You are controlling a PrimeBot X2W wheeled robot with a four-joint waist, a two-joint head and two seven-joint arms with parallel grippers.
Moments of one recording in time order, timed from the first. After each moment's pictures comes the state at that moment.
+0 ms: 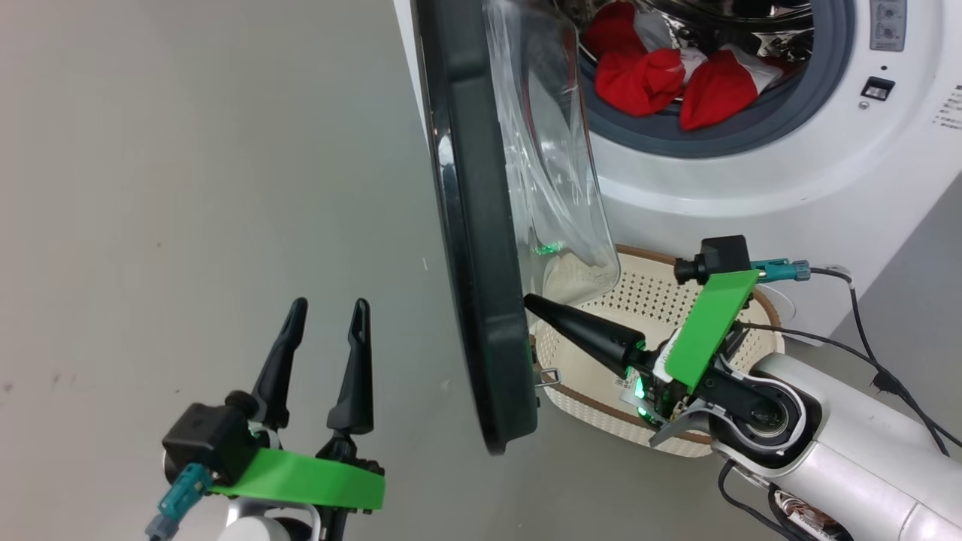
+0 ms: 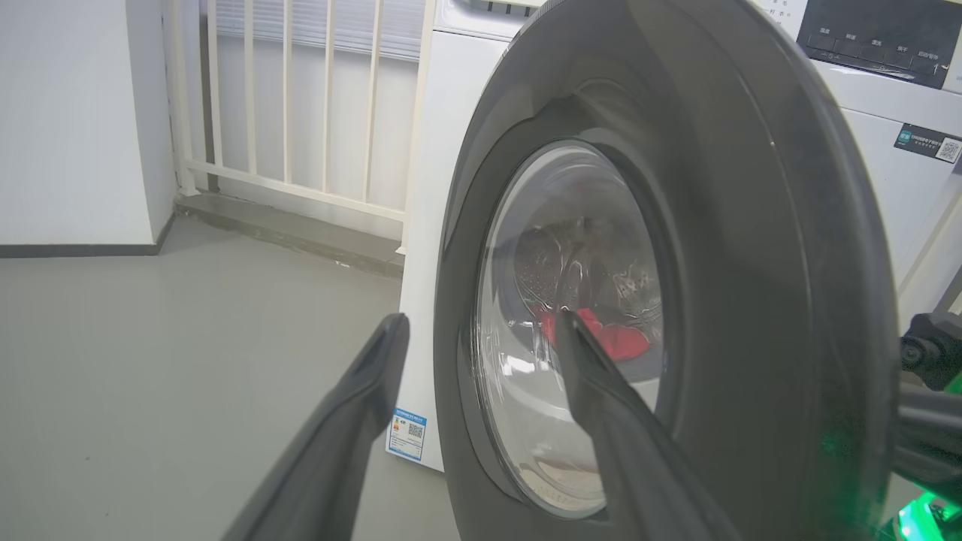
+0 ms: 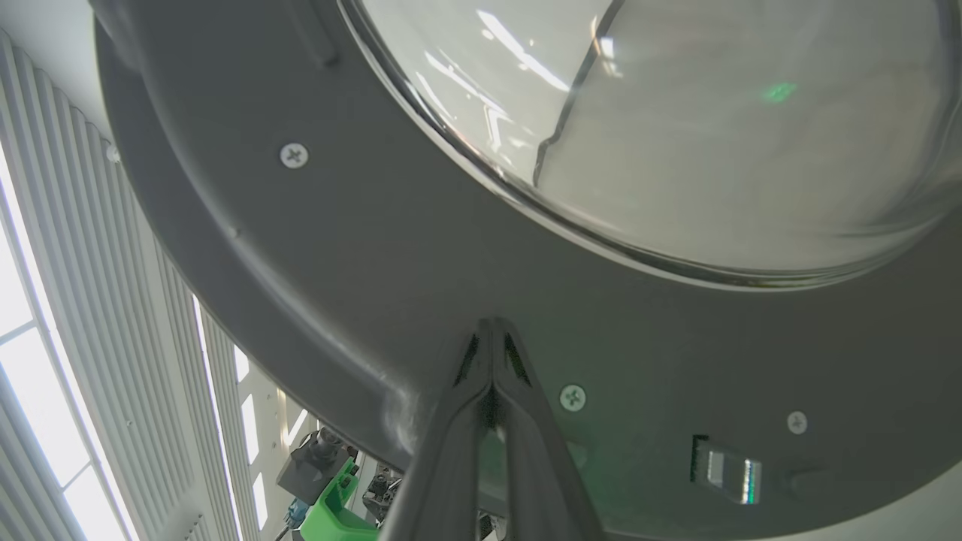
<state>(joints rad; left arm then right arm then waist) -0.22 0.03 -0.22 0.12 -0.39 0.03 -0.25 -0.70 -0.41 0.93 0.21 2.15 0.13 0.14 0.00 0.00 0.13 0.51</state>
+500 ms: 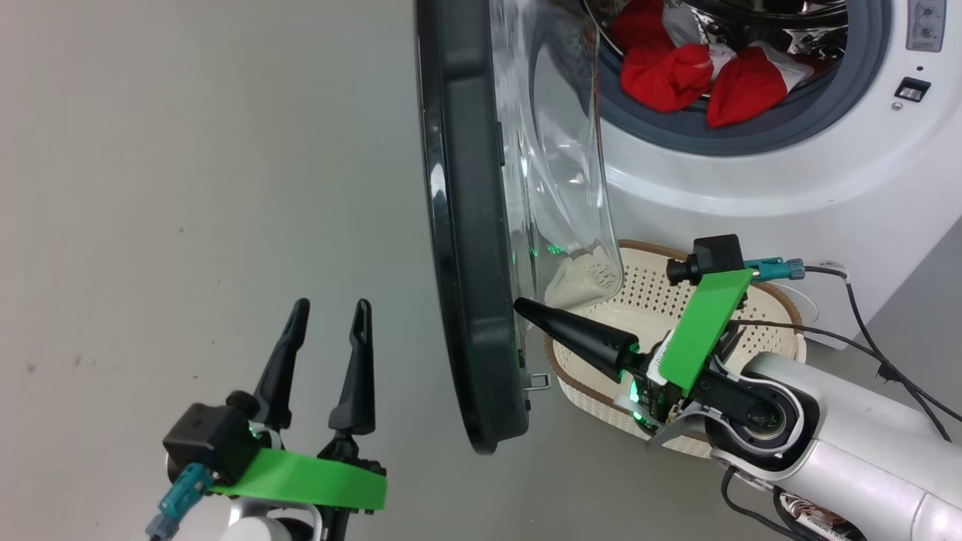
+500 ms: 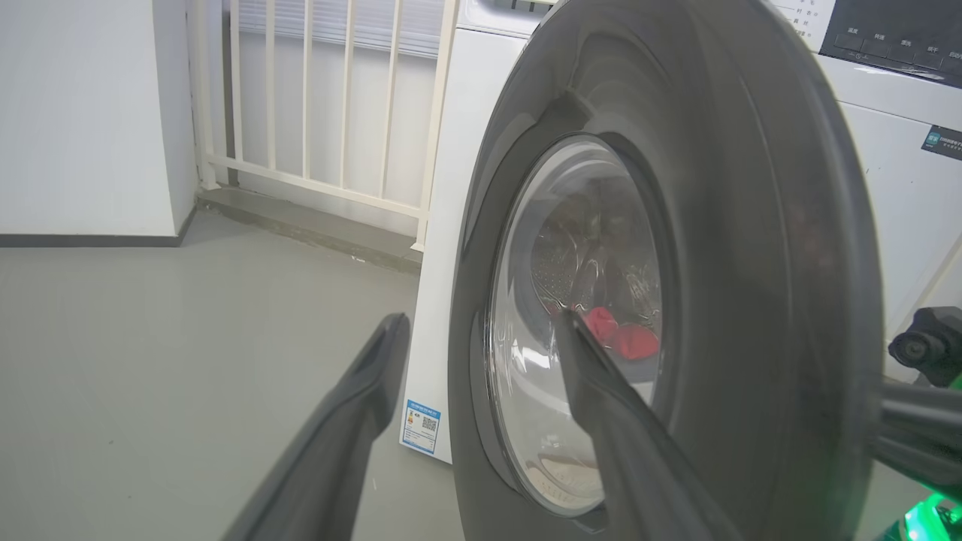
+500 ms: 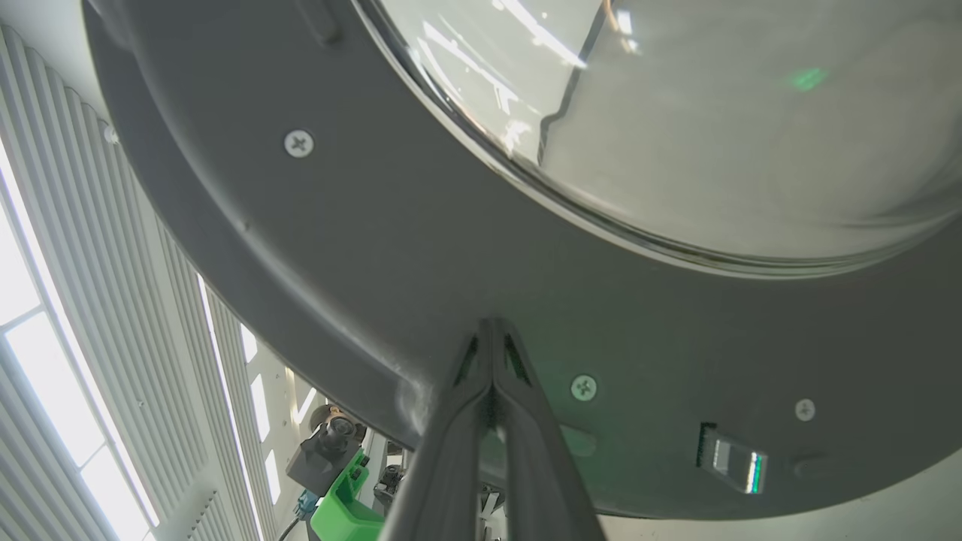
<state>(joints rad) -0.22 0.03 -0.22 0.12 -0.41 0.04 -0.25 -0.78 -0.46 1.07 0.15 2.24 0.13 0.07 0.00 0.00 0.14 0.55</state>
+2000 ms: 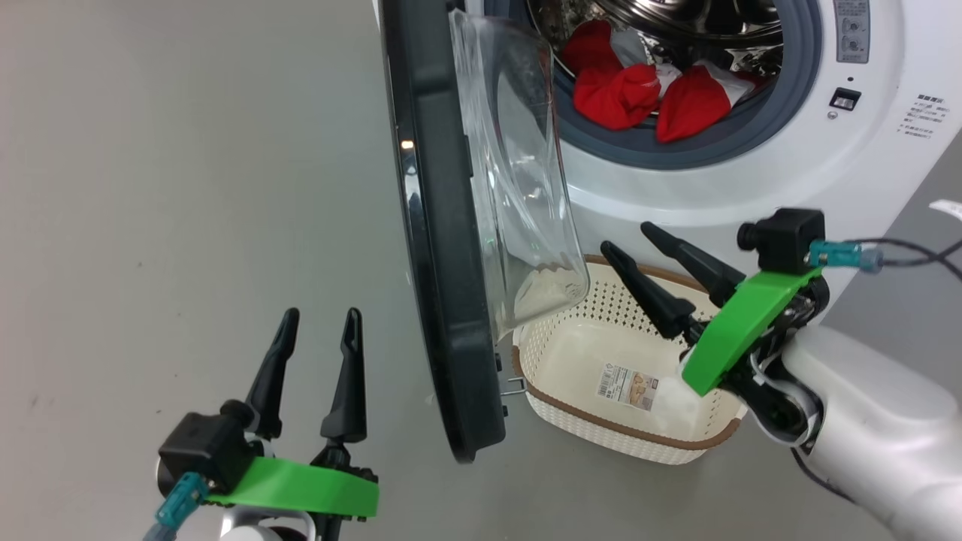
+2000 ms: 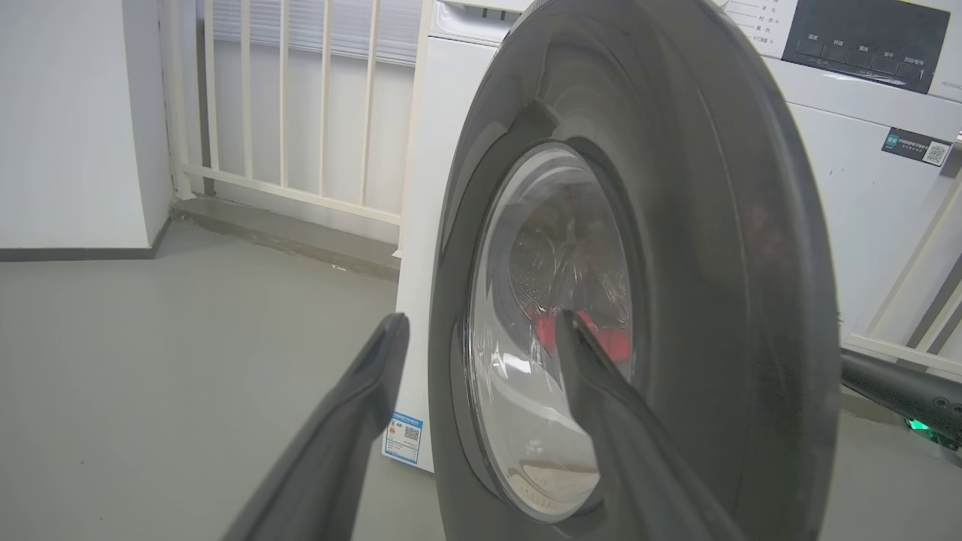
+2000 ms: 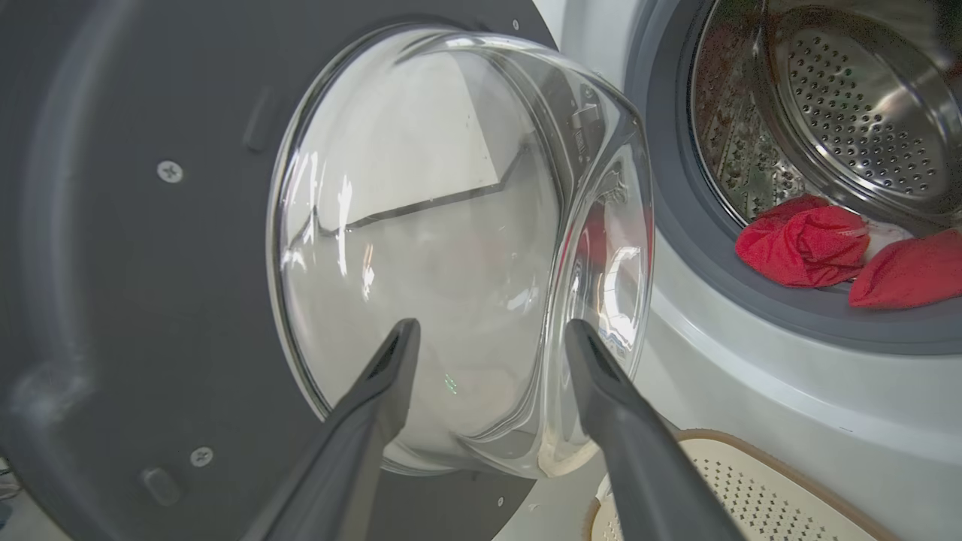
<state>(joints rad) -0.20 0.03 -0.20 0.12 -0.38 0.04 -0.25 -0.79 -0.44 1.01 0.50 1.24 0.13 -0.25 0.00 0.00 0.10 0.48</state>
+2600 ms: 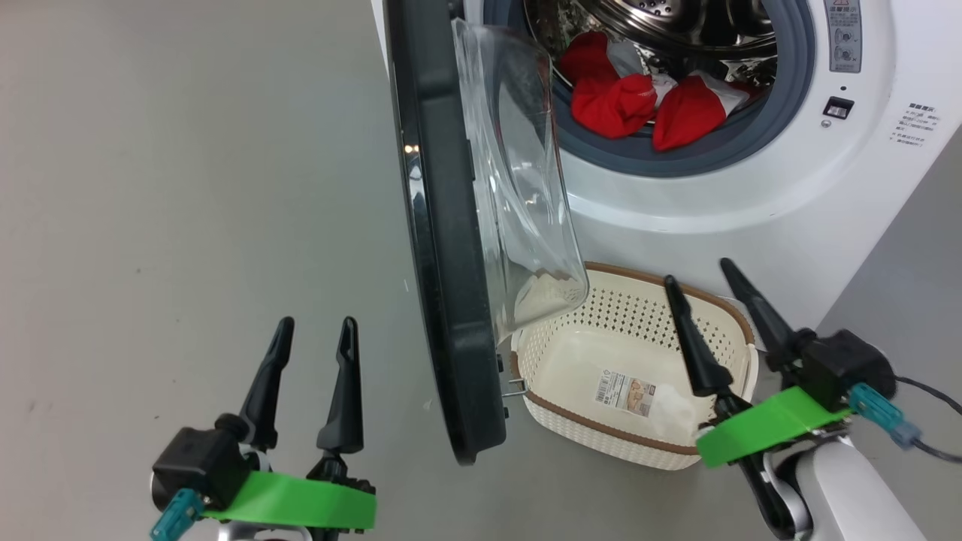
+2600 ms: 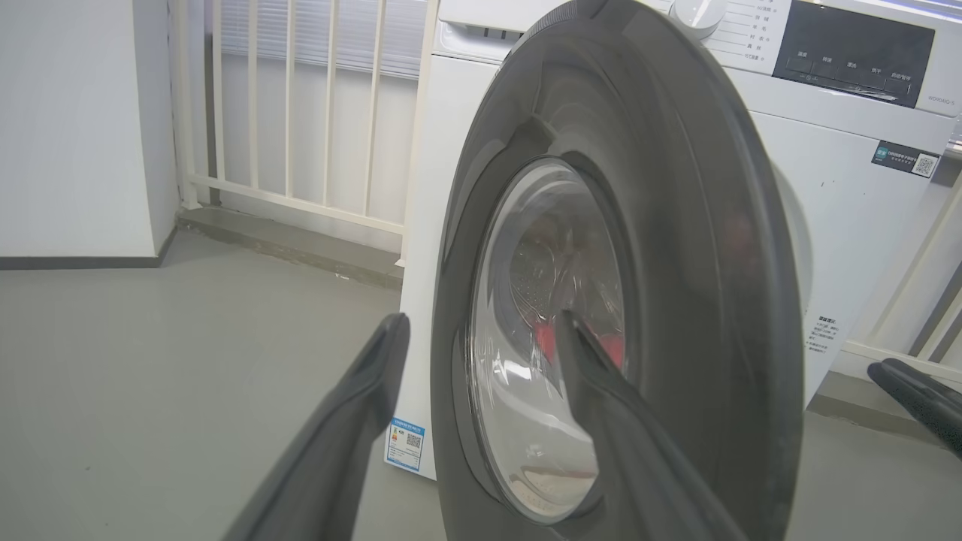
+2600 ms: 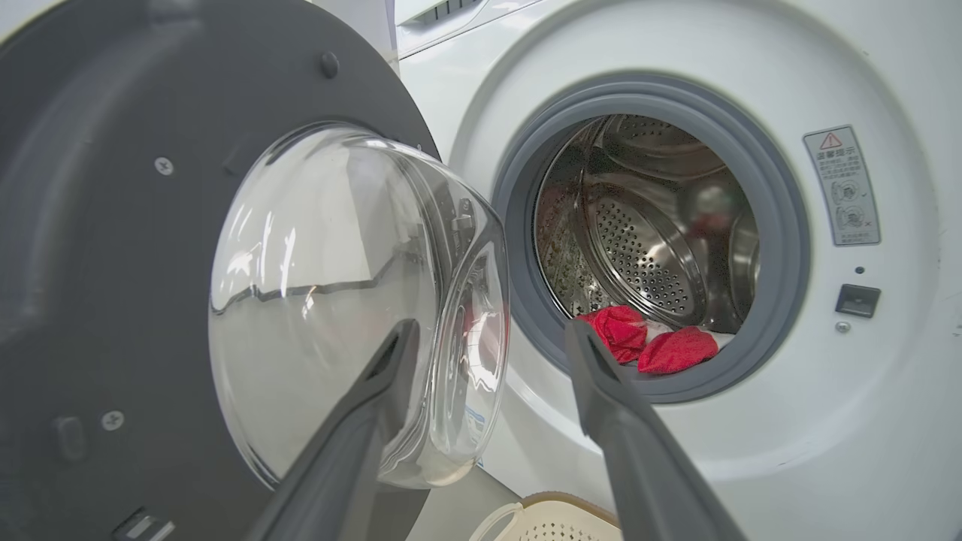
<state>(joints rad) -0.16 0.04 -0.19 0.08 -0.36 0.05 -0.25 -0.24 -0.08 0.14 0.26 0.31 0.13 -0.26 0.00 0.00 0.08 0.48</state>
